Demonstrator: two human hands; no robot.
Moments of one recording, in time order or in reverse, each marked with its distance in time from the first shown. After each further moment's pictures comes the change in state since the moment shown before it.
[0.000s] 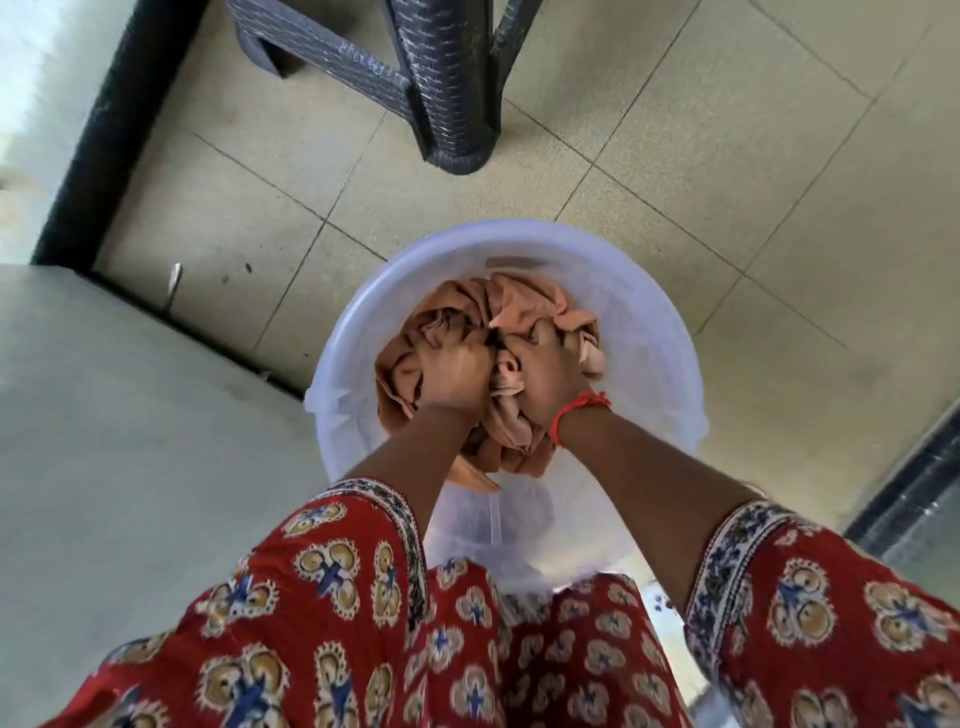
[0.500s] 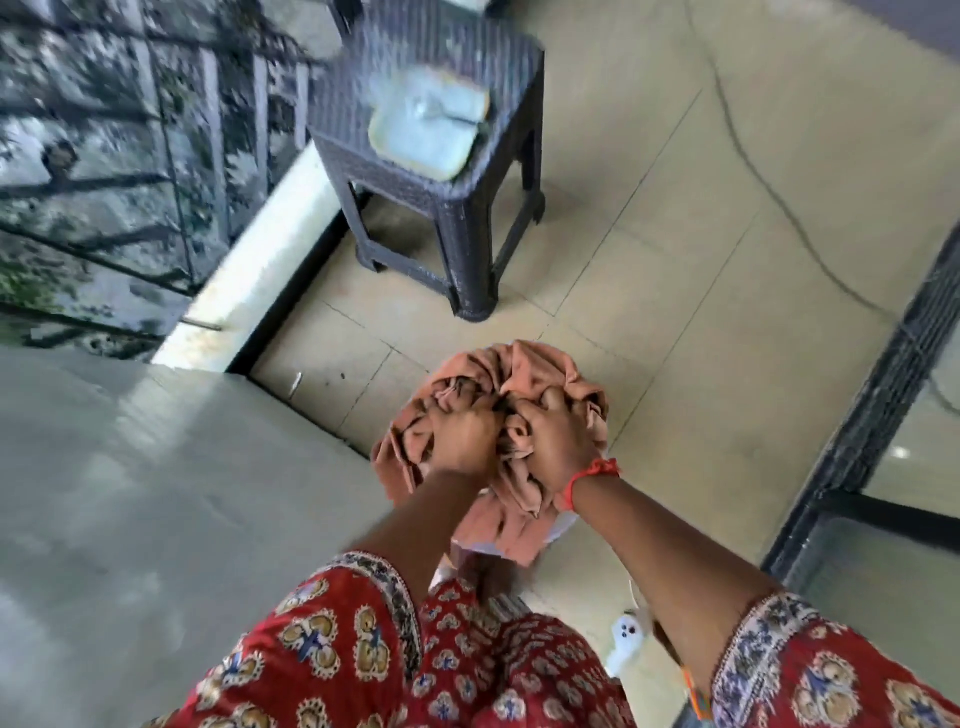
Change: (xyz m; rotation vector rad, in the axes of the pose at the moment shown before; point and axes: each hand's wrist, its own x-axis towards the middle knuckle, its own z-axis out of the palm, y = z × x) left_hand -0.201 0.026 -0.245 0.028 0.106 0.061; right_hand -0.216 -0.092 -0.220 0.040 0.168 -0.013
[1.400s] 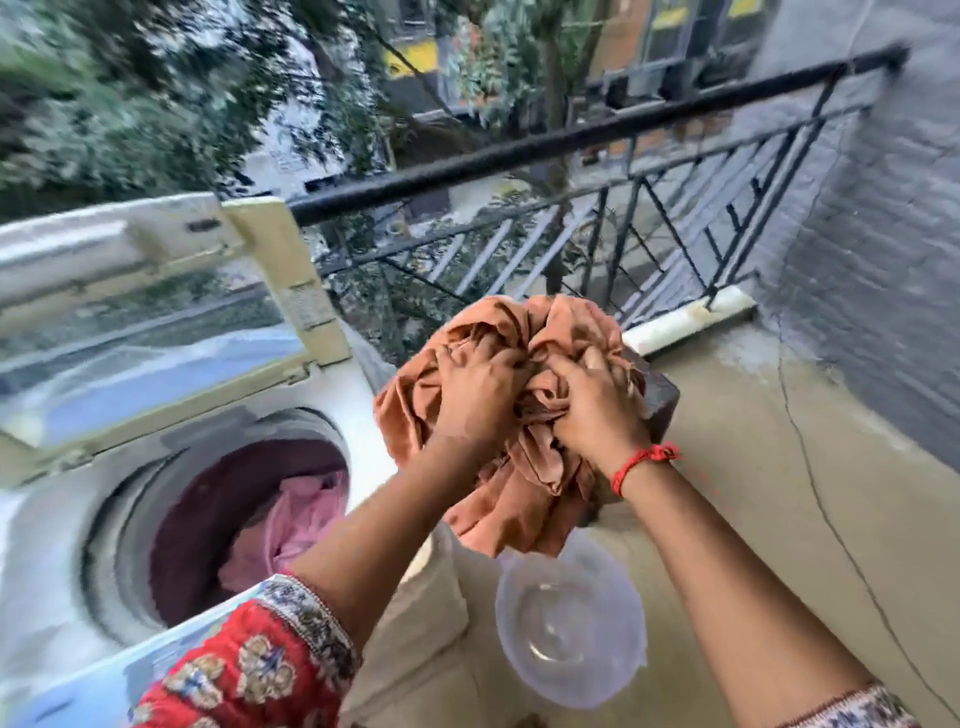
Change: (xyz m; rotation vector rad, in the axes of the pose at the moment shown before) left_hand -0.342 -0.088 -0.340 -0.009 0.777 -0.307; right_hand -0.237 -0.288 -0.302 -0.159 0.520 -0.624
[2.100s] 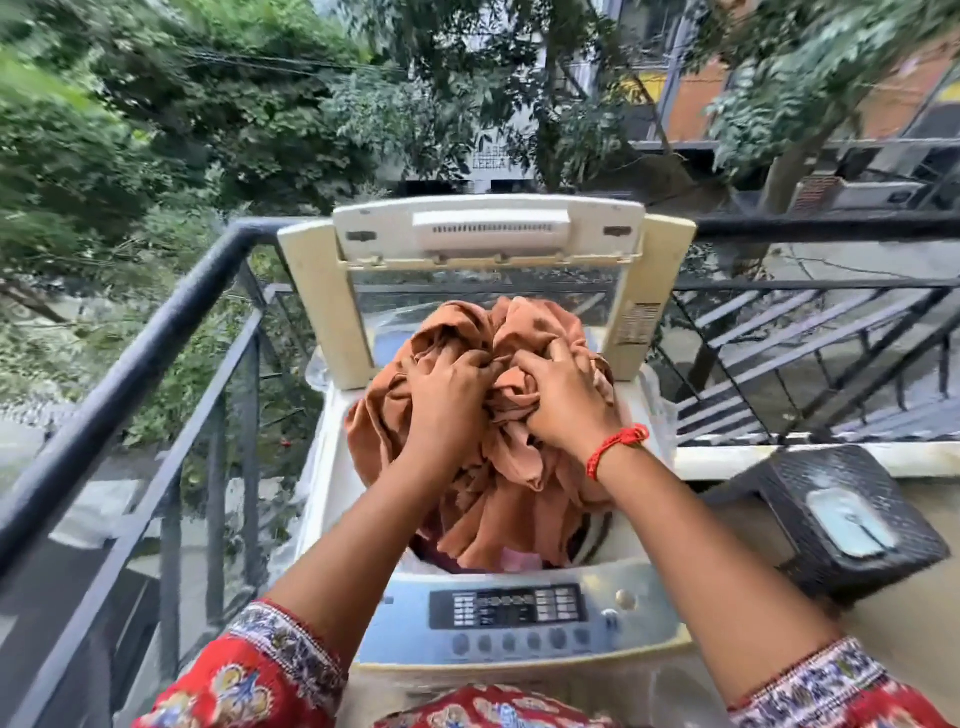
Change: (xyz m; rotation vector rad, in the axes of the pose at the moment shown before) left_hand -0.224 -0.328 -0.063 0.044 0.180 -0.588; right_hand 0.011 -0.391 0.127 0.094 -0.217 -0.513
